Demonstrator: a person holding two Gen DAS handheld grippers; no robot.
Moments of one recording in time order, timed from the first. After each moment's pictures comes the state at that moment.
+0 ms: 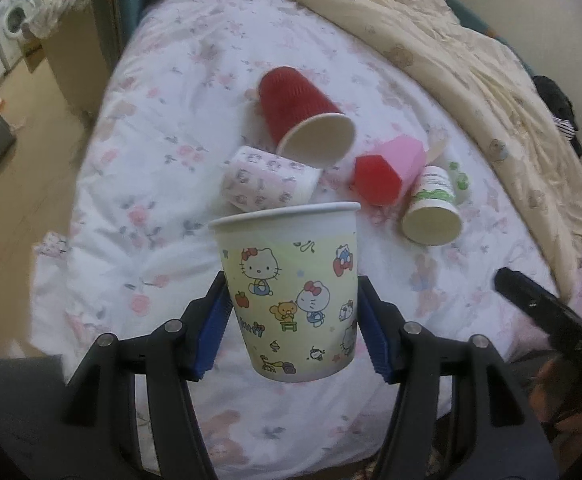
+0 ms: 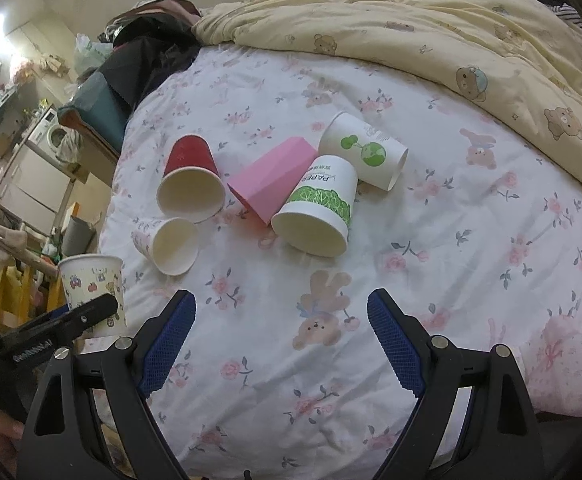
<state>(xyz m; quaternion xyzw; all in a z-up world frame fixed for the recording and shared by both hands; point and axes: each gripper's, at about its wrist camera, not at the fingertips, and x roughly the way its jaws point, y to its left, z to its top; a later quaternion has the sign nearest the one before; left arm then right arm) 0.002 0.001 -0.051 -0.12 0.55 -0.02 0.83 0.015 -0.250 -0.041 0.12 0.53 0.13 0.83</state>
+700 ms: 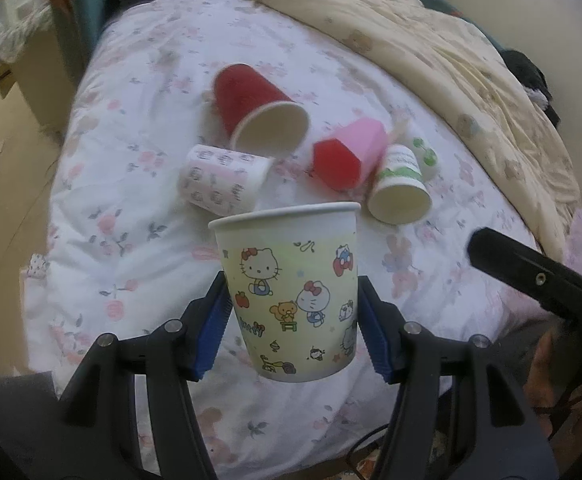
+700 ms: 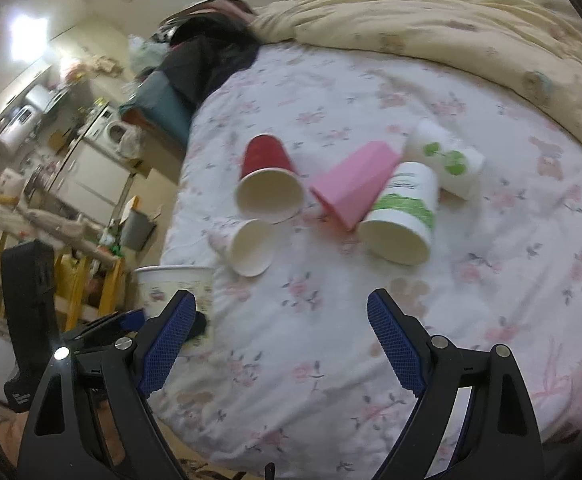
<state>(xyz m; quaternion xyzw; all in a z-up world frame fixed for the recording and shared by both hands) -0.005 -0.025 -0.050 -0.09 0.55 -0.08 0.83 0.020 -0.225 -0.030 0.16 0.51 0.25 0.81</state>
